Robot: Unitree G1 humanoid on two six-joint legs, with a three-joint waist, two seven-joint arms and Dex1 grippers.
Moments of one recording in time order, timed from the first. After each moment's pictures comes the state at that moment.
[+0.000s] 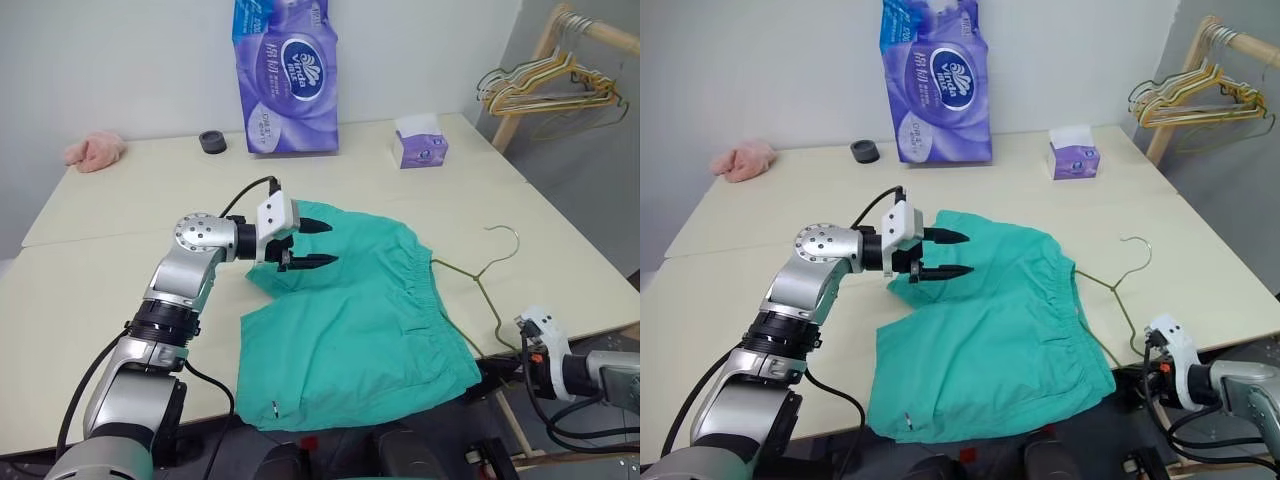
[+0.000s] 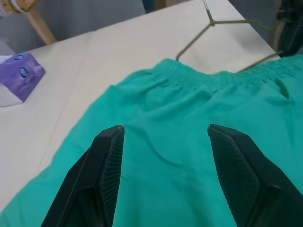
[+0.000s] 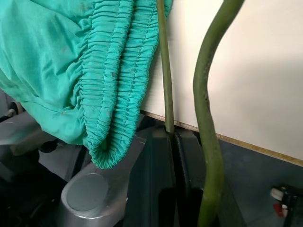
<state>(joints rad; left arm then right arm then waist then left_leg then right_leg) -0.71 0.53 -0.13 0.31 -0.23 0.10 -1.21 0.07 -0.88 -0.15 -0.29 0.60 1.06 0.83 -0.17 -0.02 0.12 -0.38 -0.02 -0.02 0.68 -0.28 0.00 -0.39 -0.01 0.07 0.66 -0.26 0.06</state>
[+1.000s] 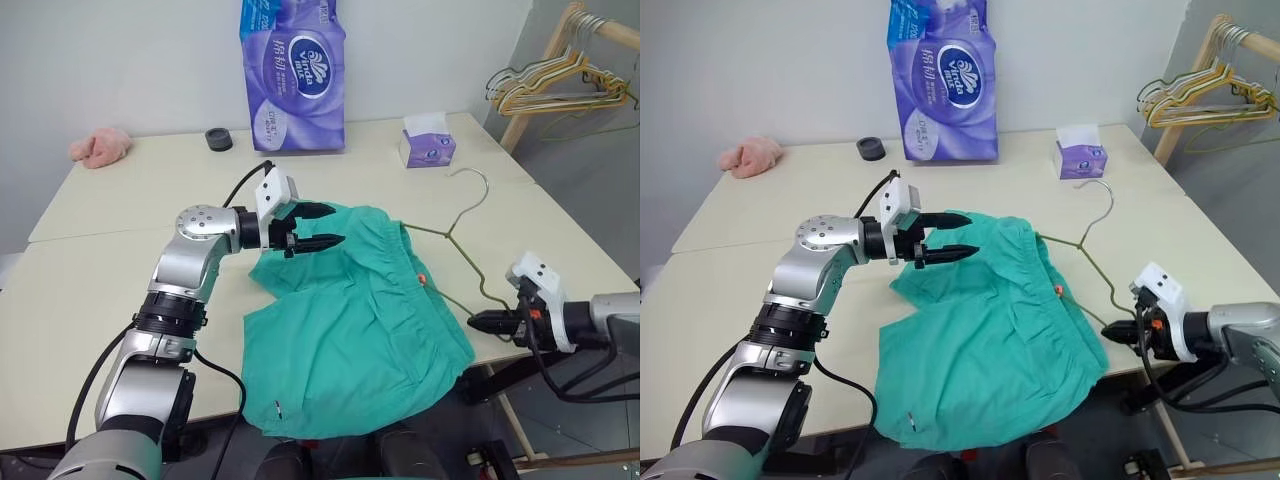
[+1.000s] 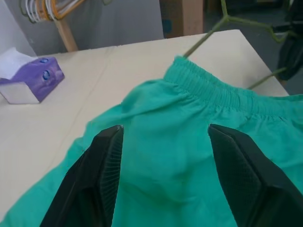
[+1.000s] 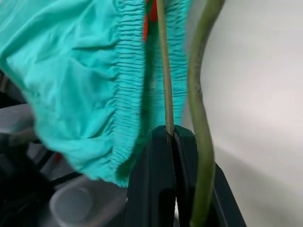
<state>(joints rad) -0.77 0.51 -0.11 0.31 -0.29 0.24 -1.19 -0.18 -1.06 -0.09 -0.41 0.64 1.02 0.91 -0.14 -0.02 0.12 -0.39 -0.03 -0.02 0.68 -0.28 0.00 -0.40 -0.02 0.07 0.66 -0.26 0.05</state>
